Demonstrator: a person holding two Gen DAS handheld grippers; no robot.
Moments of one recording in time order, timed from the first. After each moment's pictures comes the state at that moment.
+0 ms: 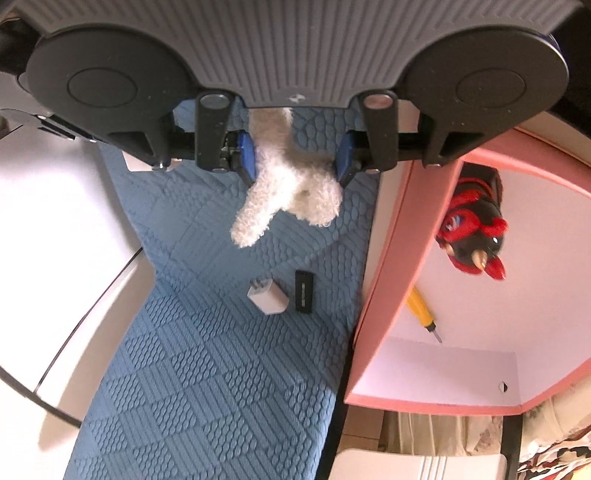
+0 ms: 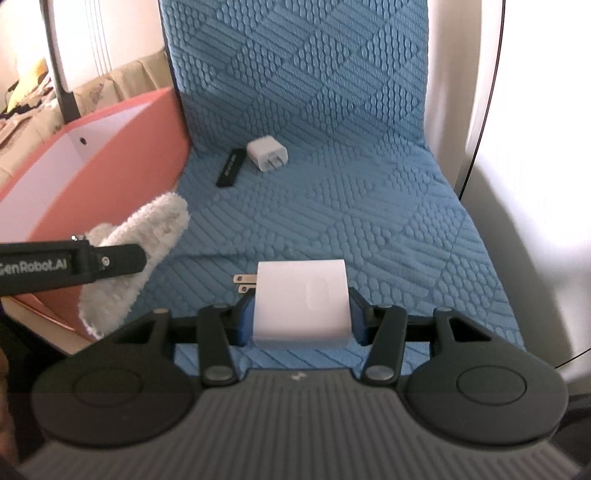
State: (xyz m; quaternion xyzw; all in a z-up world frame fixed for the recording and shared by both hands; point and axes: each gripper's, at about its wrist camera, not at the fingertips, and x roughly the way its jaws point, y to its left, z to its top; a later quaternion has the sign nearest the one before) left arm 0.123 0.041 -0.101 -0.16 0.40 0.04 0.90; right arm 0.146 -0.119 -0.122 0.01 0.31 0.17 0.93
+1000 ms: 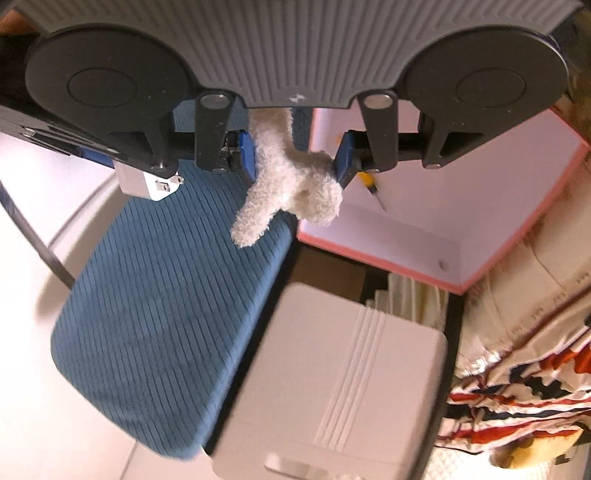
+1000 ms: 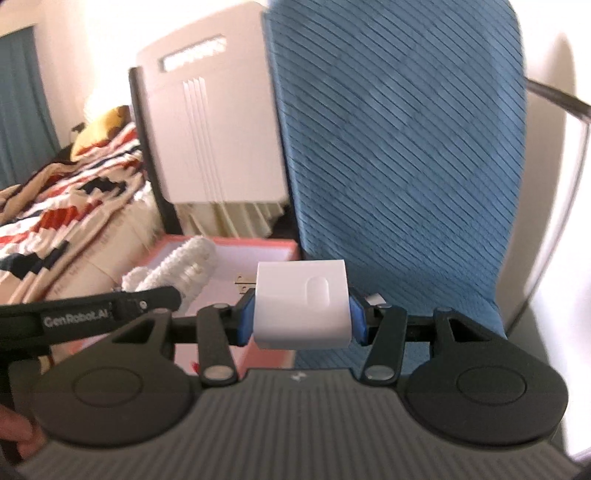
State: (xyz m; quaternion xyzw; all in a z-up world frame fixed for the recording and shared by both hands) left arm 0.105 0.150 0.057 -0.20 0.30 0.08 0.93; right arm 0.125 -0.042 0.062 0.02 0.20 0.27 0.94
